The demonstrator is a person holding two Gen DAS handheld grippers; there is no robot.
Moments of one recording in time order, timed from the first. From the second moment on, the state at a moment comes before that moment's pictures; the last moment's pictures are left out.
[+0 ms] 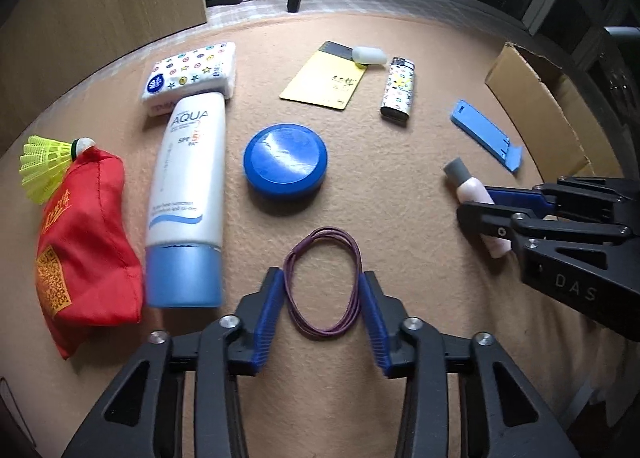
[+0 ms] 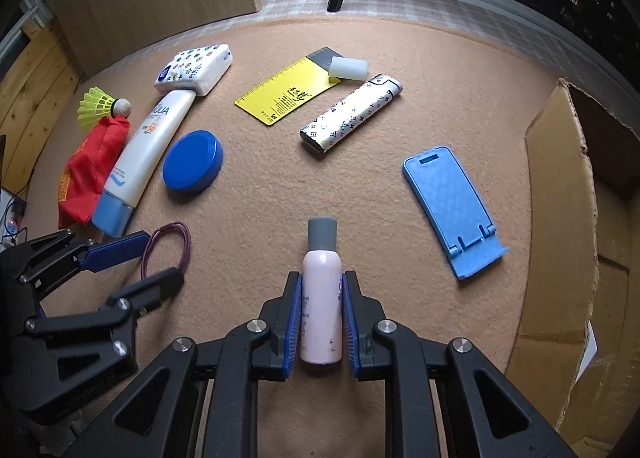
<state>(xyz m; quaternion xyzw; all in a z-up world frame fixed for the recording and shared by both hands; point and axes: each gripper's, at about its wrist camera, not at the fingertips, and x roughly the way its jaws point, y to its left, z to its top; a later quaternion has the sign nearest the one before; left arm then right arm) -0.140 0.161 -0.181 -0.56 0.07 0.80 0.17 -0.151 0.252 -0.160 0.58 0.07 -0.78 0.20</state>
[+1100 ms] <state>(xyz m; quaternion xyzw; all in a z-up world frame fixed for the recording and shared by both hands) -0.120 0.207 -0.095 -0.51 0.00 0.82 0.25 -0.109 0.382 -0.070 0.51 -0.04 -0.84 0.16</state>
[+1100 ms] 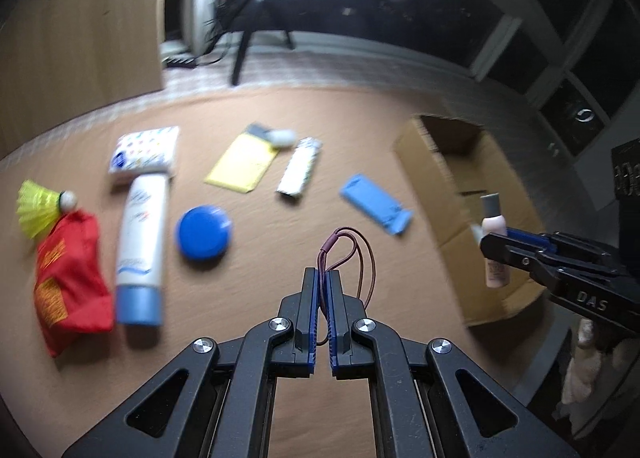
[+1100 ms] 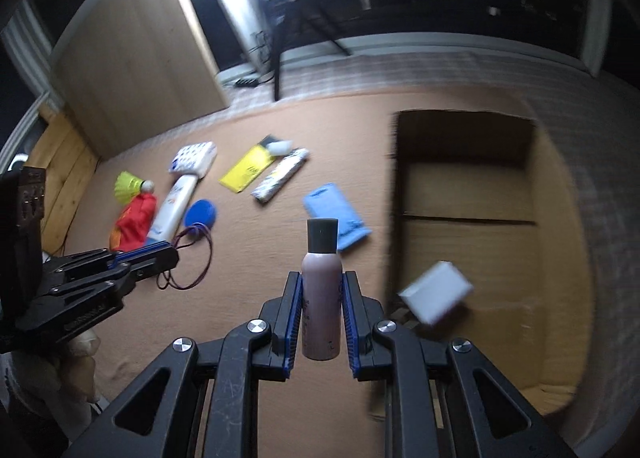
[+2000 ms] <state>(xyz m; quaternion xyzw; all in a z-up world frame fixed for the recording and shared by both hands) -0.083 0.375 -0.096 -0.50 0.07 0.78 0.38 -0.107 0.492 -0.093 0.52 -0.08 -0.85 0.08</state>
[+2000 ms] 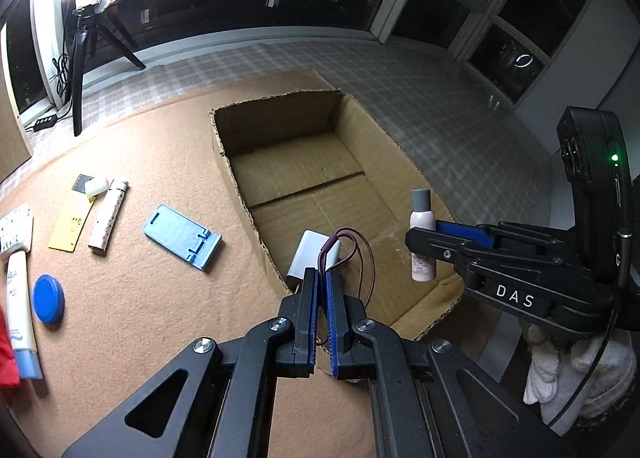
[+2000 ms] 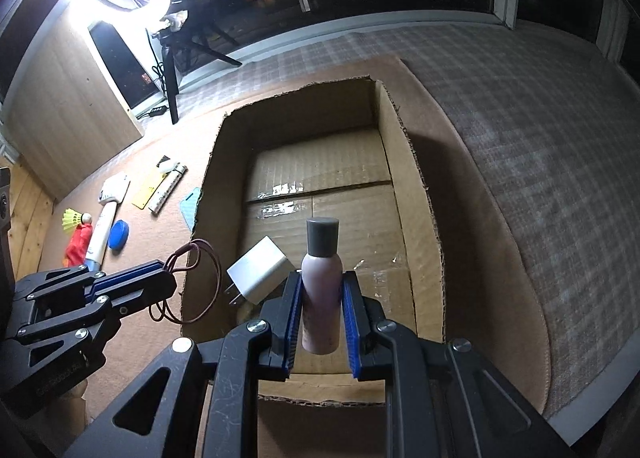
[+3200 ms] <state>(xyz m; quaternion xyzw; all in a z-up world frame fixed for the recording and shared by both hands) -0.157 0.216 -0.107 -0.53 0.01 0.82 0.24 -0.117 0.401 -0.071 0.51 -0.09 -0.84 0.14</state>
